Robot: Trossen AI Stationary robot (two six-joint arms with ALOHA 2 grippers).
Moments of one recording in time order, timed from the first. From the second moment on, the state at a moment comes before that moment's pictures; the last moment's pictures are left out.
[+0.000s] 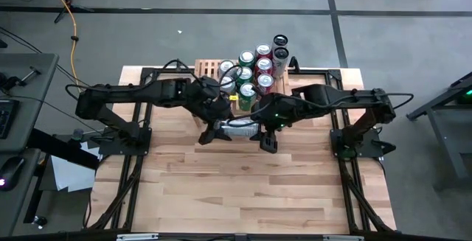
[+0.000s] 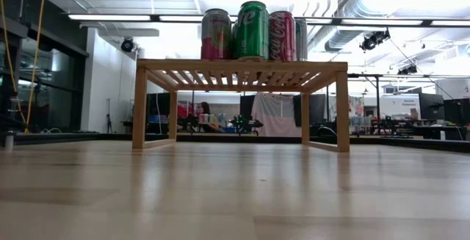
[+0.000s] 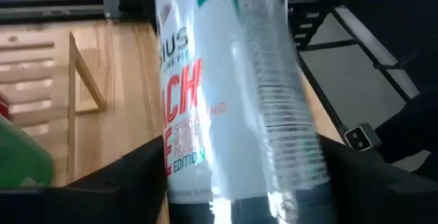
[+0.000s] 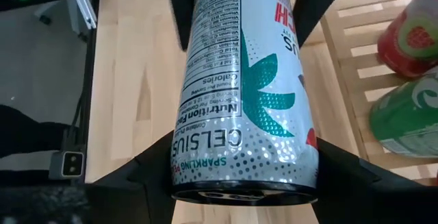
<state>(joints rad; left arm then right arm) 0.06 1.48 1.45 -0.64 0.37 0.12 0.12 1.64 1.87 -1.09 0.02 0.26</state>
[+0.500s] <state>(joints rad) 0.12 1.46 1.45 -0.77 0.36 0.12 0.12 1.62 1.90 -1.16 0.03 0.35</state>
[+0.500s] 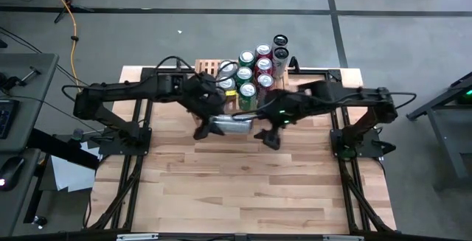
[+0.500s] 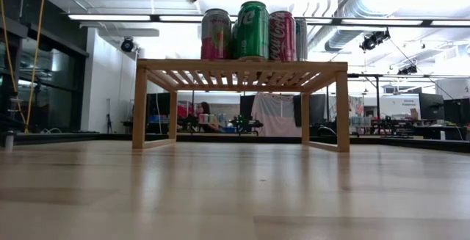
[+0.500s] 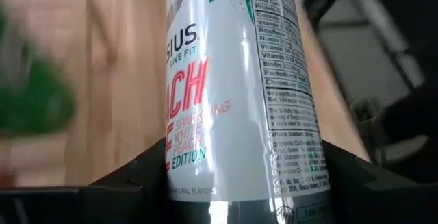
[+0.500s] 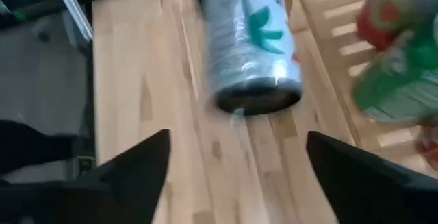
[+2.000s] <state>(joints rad) 0.18 1.22 1.04 0.22 0.31 -0.42 0.15 1.29 1.33 -0.06 0.30 0.39</state>
